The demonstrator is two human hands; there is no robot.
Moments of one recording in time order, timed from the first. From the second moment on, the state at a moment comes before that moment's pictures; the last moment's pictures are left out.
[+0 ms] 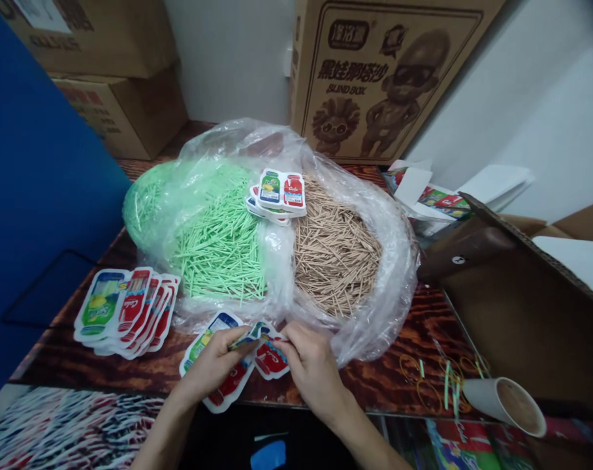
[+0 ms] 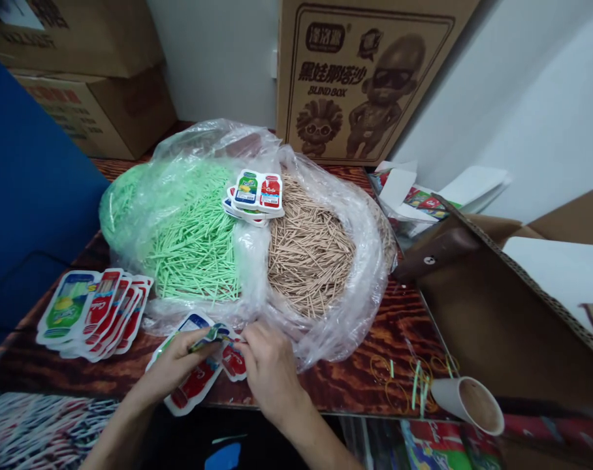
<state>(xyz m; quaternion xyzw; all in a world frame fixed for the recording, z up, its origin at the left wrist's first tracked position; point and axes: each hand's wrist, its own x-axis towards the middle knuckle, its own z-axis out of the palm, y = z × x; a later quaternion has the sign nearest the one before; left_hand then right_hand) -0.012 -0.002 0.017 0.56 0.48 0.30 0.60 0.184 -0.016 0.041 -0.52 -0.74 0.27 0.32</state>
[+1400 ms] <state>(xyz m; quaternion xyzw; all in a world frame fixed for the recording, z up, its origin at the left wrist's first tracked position) 0.036 0.017 0.004 0.40 0.46 0.31 0.73 0.219 0.055 0.008 -0.63 -0.77 0.00 -0.03</state>
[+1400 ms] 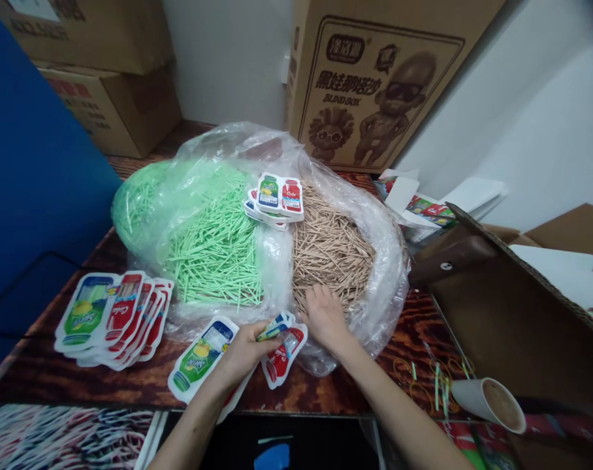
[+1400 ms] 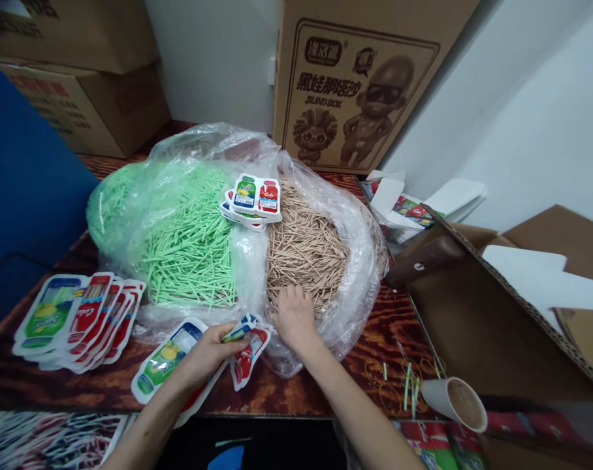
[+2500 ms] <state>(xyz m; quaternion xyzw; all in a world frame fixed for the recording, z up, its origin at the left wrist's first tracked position) 0.035 0.026 0.029 0.33 0.44 0.38 0.75 0.290 0.110 0.026 -0.51 -0.44 0.63 0.40</state>
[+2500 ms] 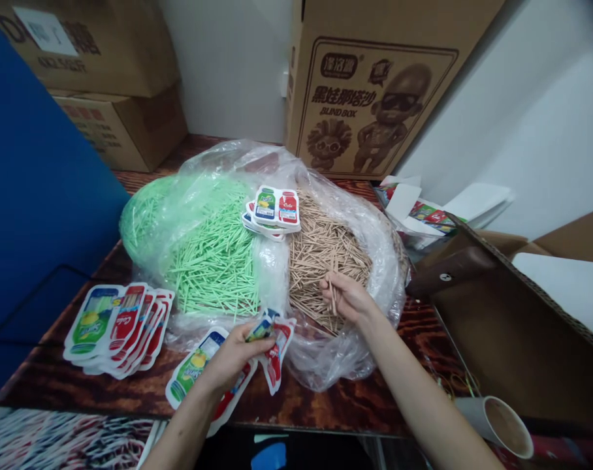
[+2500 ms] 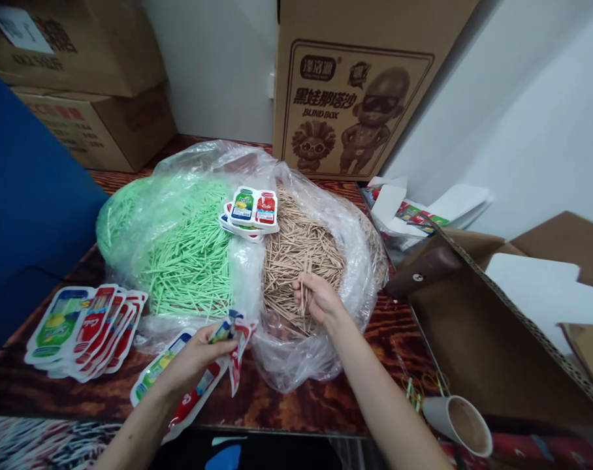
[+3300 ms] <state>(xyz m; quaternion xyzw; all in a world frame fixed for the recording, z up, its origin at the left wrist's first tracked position) 0.057 0.078 0.029 0.25 0.34 0.42 0.80 0.288 0.060 0.036 -0.55 -0.53 0.59 0.26</state>
